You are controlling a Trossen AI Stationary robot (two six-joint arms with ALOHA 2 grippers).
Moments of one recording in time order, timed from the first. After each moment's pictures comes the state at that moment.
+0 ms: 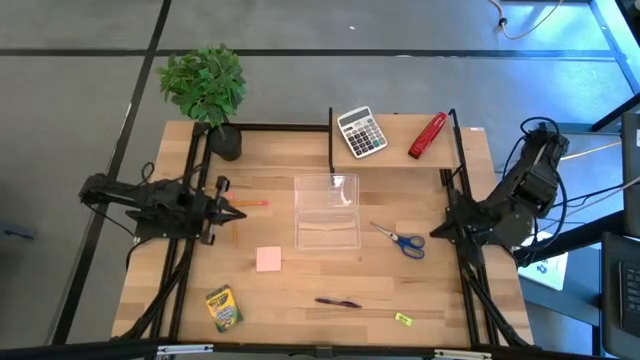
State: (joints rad) left arm -0.19 0.06 0.14 -0.04 -0.04 0.10; right arm 0.89 0.70 0.93 -0.99 0.55 0.78
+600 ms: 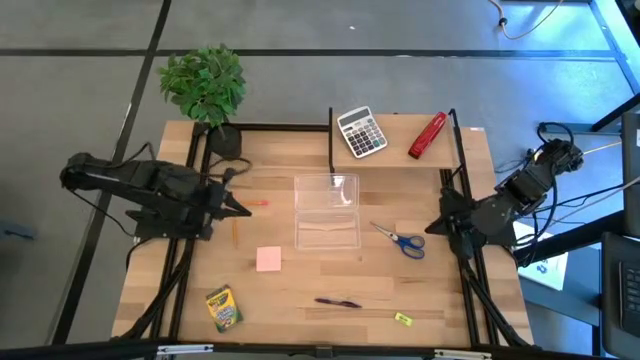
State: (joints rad) left arm -0.20 0.68 0.80 -0.57 -0.03 0.05; right arm 0.63 0.74 0.93 -1.04 0.27 0.78
